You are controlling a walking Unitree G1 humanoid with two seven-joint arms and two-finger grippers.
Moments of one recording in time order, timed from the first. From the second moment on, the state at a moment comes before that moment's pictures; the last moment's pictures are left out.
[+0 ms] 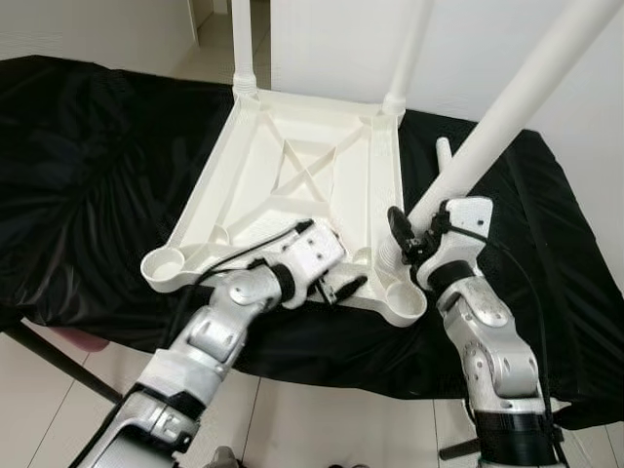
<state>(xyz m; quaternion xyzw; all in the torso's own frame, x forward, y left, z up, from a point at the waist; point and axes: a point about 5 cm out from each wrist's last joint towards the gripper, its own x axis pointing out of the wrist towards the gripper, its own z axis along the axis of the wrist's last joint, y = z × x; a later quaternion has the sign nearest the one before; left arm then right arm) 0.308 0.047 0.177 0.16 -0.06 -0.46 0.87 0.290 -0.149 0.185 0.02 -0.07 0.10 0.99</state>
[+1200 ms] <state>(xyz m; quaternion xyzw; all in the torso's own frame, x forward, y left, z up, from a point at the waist) 0.301 0.059 0.186 0.11 -0.05 -0.45 0.88 0.249 -0.155 0.174 -0.01 -0.04 0.10 0.99</state>
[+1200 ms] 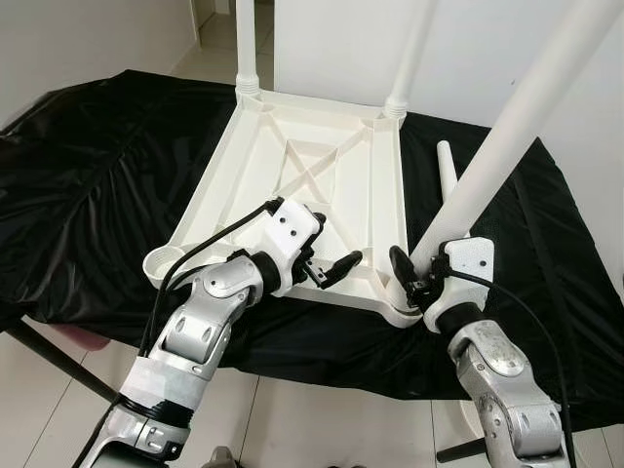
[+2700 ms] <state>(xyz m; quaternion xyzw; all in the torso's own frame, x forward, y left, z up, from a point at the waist) 0.264 0.063 0.176 0.15 -0.03 -0.52 0.84 0.246 -0.163 0.164 -0.02 -0.02 0.16 0.99</state>
